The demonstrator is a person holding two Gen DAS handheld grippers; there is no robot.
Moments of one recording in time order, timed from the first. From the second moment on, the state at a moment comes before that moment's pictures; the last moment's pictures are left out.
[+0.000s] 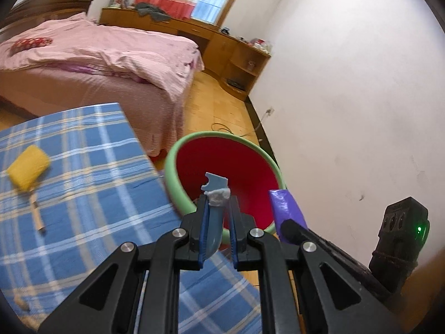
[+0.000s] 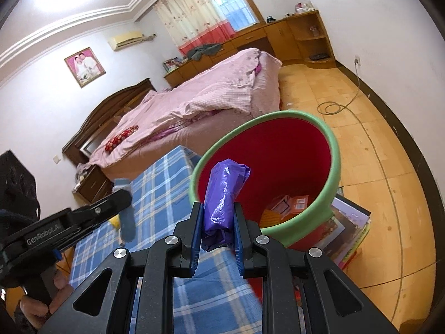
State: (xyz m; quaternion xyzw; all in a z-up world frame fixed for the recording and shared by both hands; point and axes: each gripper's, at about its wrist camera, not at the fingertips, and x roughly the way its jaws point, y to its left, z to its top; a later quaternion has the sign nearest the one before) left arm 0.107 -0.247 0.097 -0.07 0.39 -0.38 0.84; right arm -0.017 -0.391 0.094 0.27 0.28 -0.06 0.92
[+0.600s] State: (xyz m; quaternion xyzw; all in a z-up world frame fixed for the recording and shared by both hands) left arm 0.155 -0.324 0.055 -0.04 0.42 -0.39 0.81; right arm 0.019 -0.433 0.064 0.27 0.31 -0.07 0.91
